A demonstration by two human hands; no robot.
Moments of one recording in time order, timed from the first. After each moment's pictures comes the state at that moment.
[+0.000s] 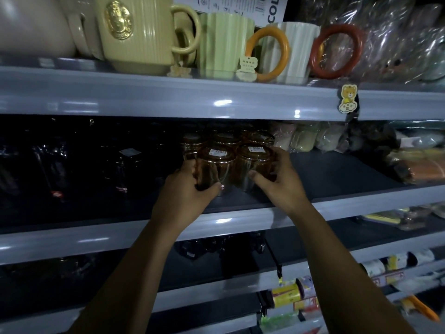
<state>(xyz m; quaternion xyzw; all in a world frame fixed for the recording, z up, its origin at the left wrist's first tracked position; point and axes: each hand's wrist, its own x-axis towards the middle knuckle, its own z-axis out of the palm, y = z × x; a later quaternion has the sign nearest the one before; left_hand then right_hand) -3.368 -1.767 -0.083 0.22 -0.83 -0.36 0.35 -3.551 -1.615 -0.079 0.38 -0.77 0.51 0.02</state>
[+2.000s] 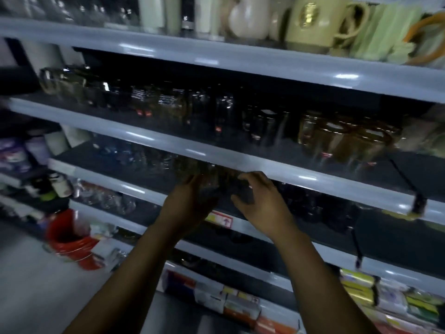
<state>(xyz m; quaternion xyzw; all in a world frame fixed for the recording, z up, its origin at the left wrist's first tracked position) -3.091 -1.722 -0.141 0.44 -0.82 -0.20 0.31 -3.292 -1.653 -0.135 0.67 -0.66 0.34 -0.03</state>
